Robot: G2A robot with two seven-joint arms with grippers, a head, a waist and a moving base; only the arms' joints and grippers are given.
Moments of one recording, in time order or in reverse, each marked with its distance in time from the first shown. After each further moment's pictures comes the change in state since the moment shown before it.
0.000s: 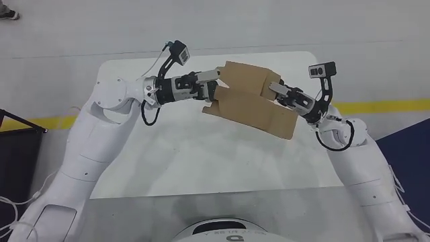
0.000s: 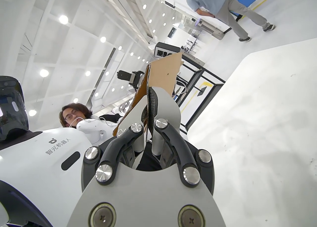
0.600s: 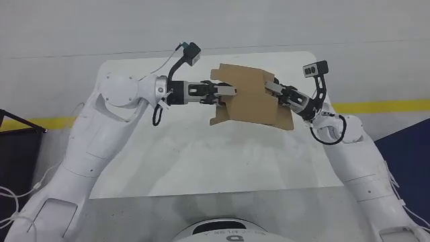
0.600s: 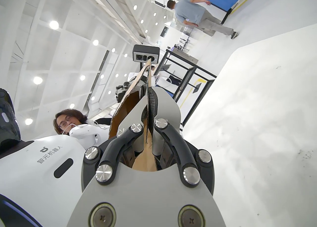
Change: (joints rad) left arm -0.065 -0.004 0.069 -0.035 0.192 0.032 -0.027; right arm 0.041 -0.012 -0.030 0.067 -0.048 0.038 -0.016
